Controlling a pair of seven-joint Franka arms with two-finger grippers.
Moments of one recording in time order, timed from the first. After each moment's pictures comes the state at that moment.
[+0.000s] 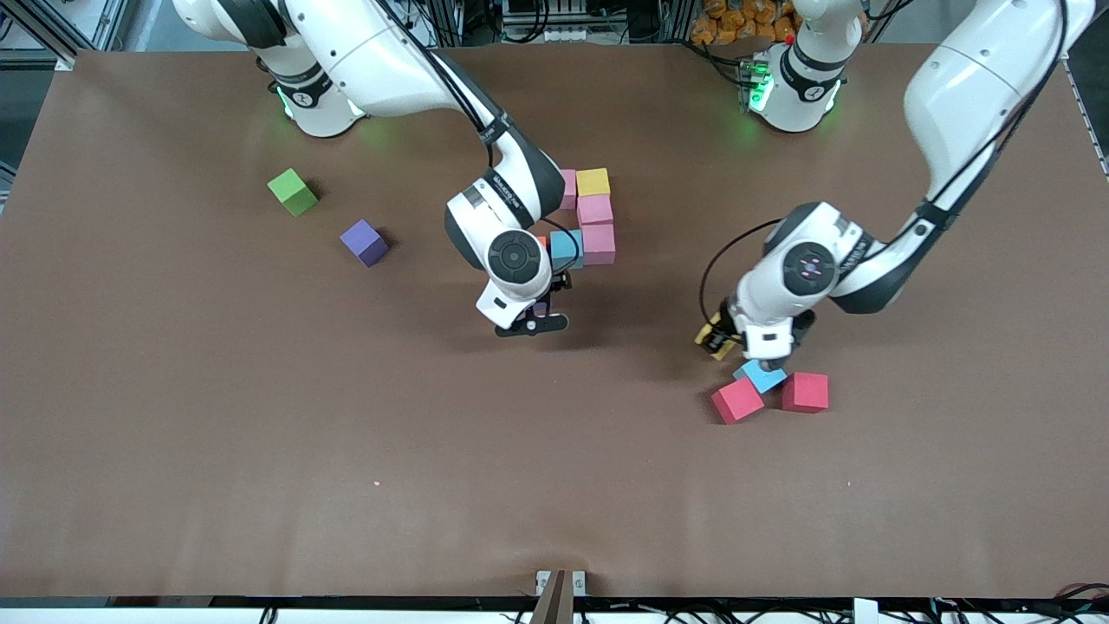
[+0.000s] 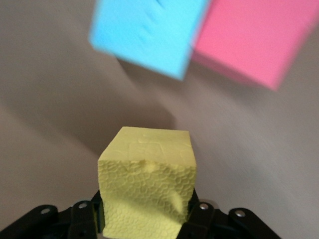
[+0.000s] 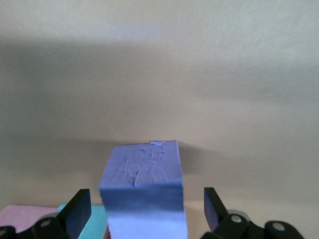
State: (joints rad) left arm 0.34 0.66 -0.82 -1.96 0.52 2.35 -1.64; right arm 0.74 0.74 -0.03 -1.47 0.21 2.01 0.51
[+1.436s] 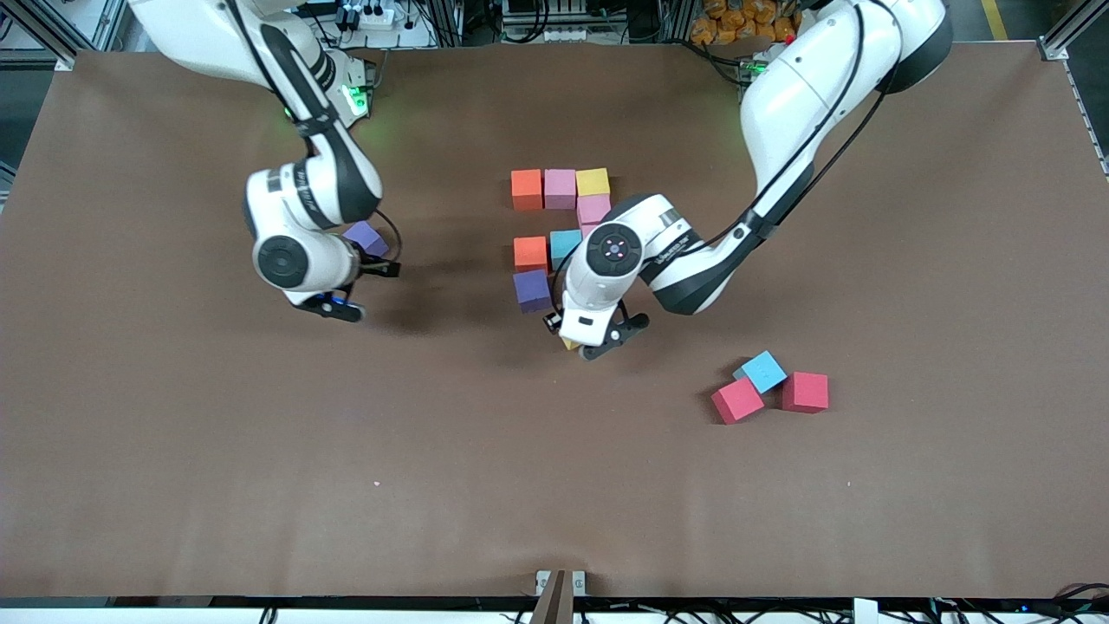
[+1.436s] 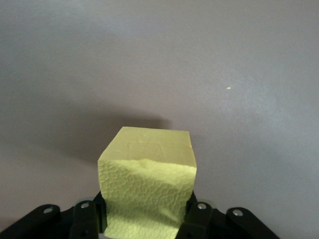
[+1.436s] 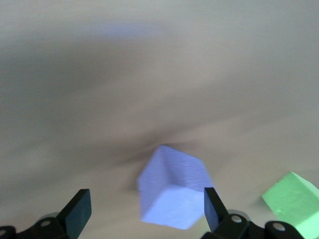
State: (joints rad) left arm -0.31 0.86 -0.56 -1.45 0.34 2.22 -1.39; right arm 0.31 0.26 -0.05 -2.23 0.13 2.05 0.49
